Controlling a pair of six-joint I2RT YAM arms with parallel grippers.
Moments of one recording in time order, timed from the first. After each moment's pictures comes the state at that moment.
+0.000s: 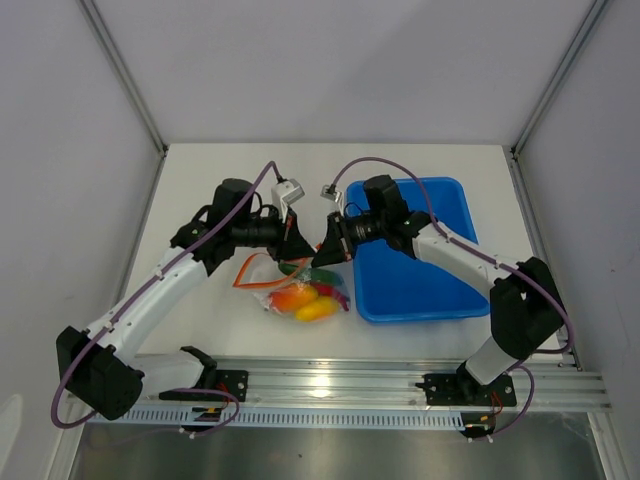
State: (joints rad) left arm -0.50 1.19 1.08 -0.48 0.70 -0.08; right arm 0.64 1.61 1.19 -0.15 -1.00 0.33
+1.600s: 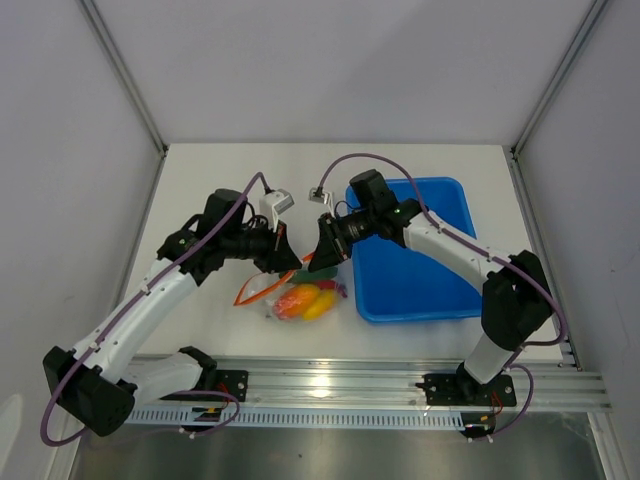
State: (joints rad) left arm -0.50 1.09 1.06 -0.66 0.58 -0.14; right arm 0.67 1.67 1.35 -0.40 -1.03 0.15
